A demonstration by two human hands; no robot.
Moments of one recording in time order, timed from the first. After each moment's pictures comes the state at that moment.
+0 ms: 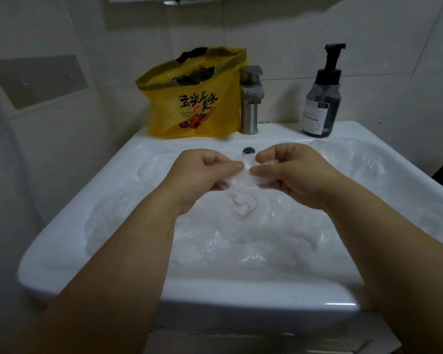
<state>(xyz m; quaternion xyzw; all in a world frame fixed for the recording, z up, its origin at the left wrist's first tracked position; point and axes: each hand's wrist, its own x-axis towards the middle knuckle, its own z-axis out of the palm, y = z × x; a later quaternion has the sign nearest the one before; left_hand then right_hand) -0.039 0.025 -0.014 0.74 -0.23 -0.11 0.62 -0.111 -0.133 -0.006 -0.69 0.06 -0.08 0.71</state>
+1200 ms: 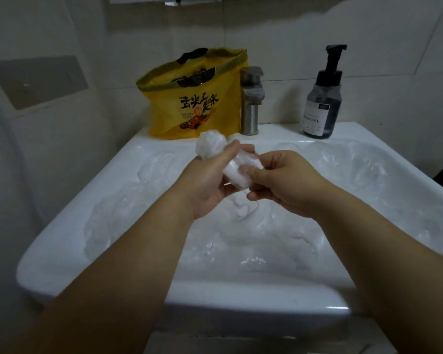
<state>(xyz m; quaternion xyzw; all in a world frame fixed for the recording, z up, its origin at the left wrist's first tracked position) -0.044 0.006 -0.014 0.59 -0.17 -0.24 0.75 -0.107 -0.119 -0.012 -0.72 0.03 -0.06 0.69</state>
